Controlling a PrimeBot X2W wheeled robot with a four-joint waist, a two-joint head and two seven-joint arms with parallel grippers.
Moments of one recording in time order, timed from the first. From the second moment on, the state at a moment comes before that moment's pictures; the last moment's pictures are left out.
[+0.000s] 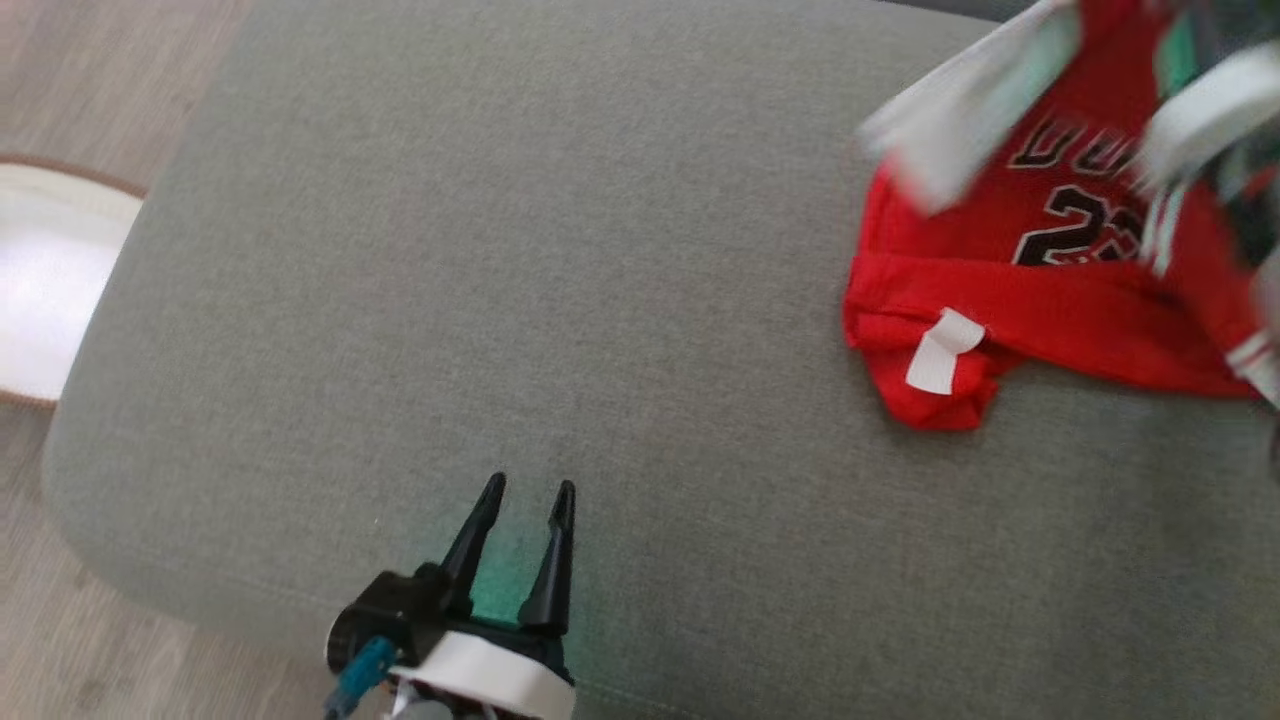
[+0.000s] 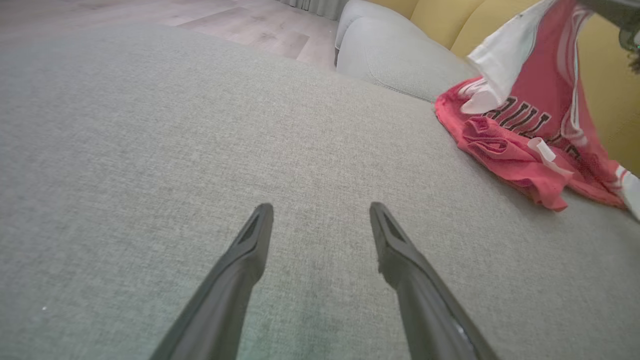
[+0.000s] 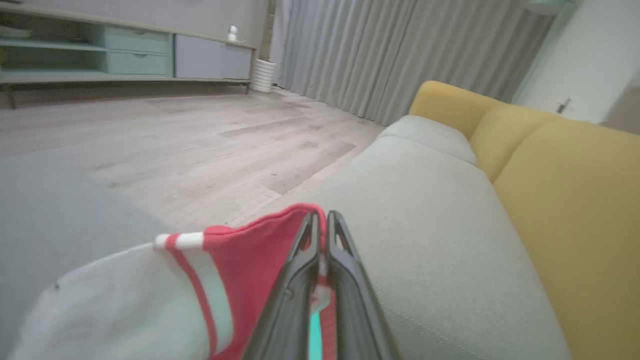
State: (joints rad) left arm -0.07 0.05 -0.42 0.34 -0.40 -0.07 -0.25; right arm -0.96 -0.35 0.30 0.92 0.06 0.13 -0.21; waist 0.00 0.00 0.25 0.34
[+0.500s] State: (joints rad) left arm -0.11 0.05 -0.45 0.33 -0.41 -0.07 -0.25; right arm -0.89 -0.23 0.00 1.07 -0.08 0.13 -0.25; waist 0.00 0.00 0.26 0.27
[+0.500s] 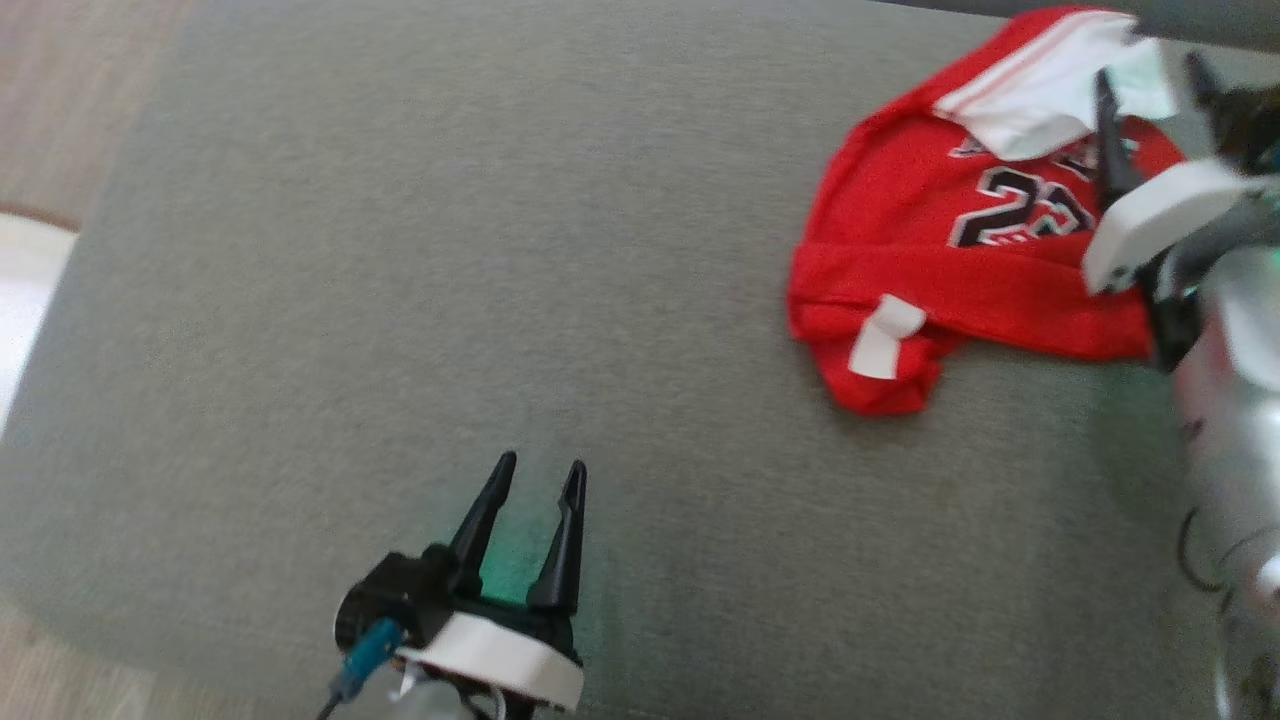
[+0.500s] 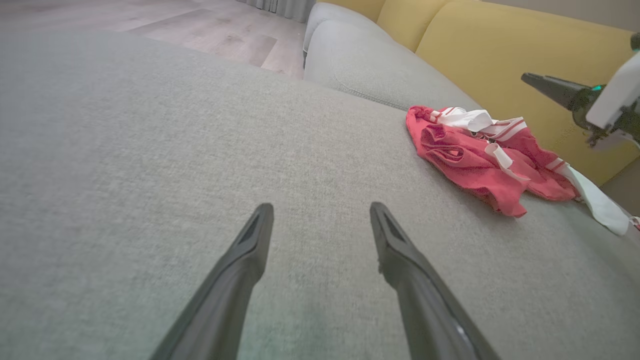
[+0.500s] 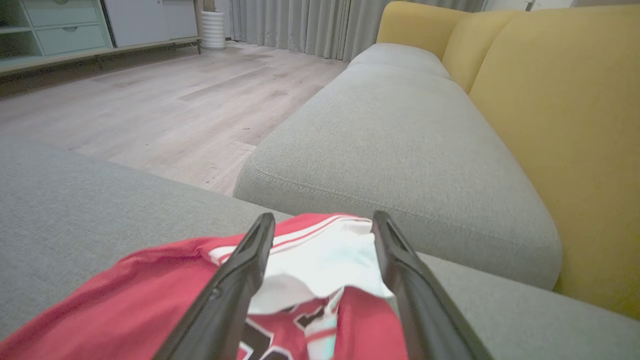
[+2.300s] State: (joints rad) left arm -0.43 0.04 -0.37 0.52 -0.56 -0.11 -0.25; right arm -0.24 -0.10 0.06 0.52 0.12 0.13 -0.25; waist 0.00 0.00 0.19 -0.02
